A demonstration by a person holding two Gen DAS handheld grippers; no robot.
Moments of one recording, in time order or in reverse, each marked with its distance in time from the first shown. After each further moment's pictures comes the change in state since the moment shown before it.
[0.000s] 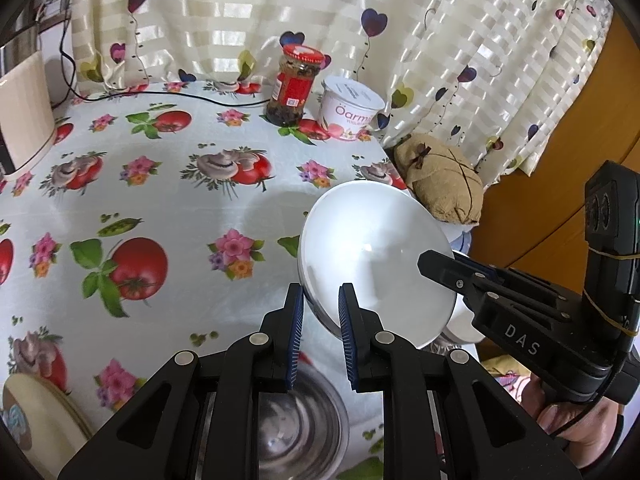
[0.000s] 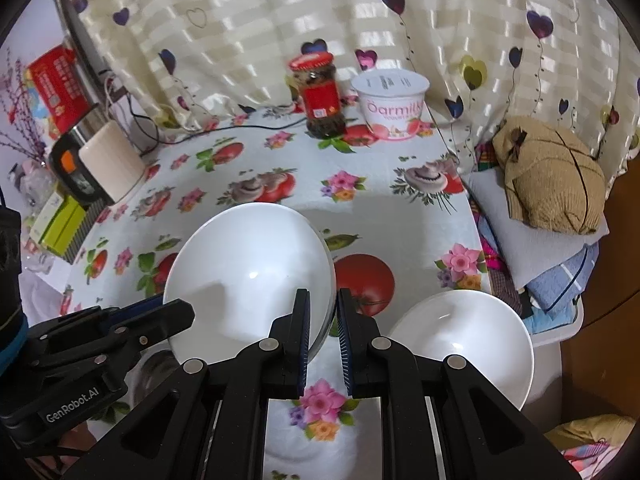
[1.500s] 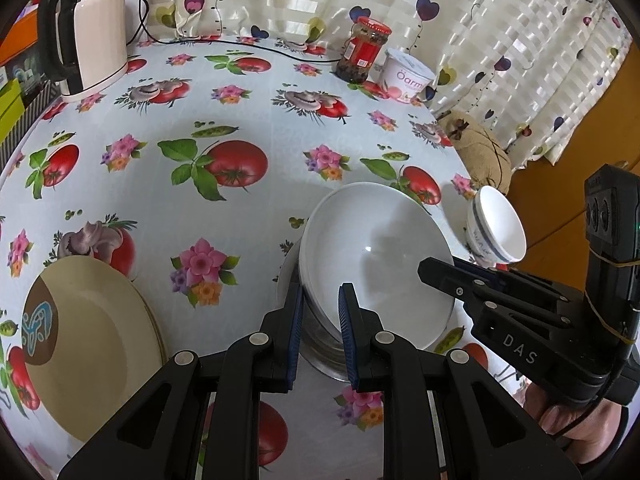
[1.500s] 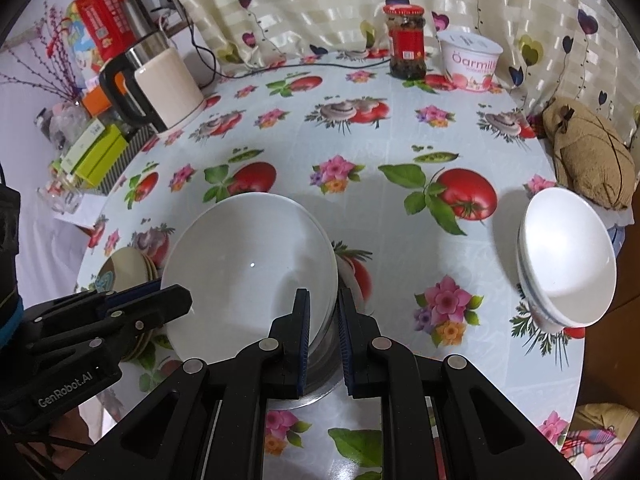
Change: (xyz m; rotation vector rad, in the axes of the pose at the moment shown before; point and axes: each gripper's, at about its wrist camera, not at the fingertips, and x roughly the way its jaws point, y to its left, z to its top) left arm -0.043 0.063 -0.080 -0.087 0.081 0.081; right arm 0.005 0.091 -0.075 -0.079 0.132 0.077
